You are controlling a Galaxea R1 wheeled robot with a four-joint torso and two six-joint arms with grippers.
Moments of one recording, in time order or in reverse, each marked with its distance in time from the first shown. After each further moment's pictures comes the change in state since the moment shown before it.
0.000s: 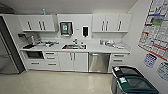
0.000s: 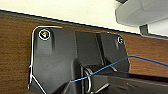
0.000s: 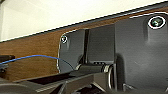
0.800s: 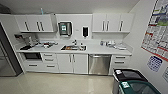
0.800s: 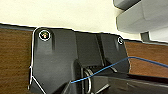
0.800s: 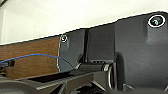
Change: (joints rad) left arm -0.002 0.000 0.000 0.000 -0.002 0.000; right arm -0.003 0.000 0.000 0.000 0.001 0.000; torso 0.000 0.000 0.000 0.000
